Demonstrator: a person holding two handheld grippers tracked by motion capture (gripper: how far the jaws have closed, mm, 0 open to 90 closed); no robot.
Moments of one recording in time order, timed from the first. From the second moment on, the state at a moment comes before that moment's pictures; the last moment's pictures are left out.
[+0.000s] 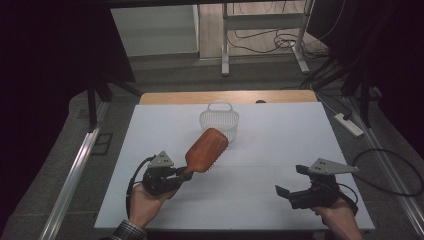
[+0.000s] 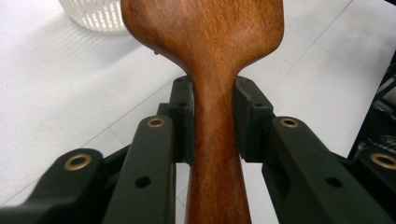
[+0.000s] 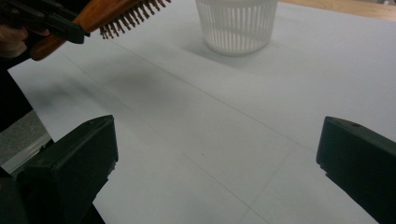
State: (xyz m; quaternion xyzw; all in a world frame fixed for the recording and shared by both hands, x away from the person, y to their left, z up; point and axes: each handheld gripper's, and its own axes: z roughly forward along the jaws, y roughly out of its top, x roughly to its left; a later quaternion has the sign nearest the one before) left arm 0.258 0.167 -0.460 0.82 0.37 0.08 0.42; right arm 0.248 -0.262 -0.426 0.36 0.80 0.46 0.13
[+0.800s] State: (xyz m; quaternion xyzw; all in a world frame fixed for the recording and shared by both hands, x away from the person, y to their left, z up) left arm 0.254 0.156 -0.455 0.82 0.35 0.08 0.45; right arm 0.273 -0.216 -0.424 0.34 0.80 0.49 0.09
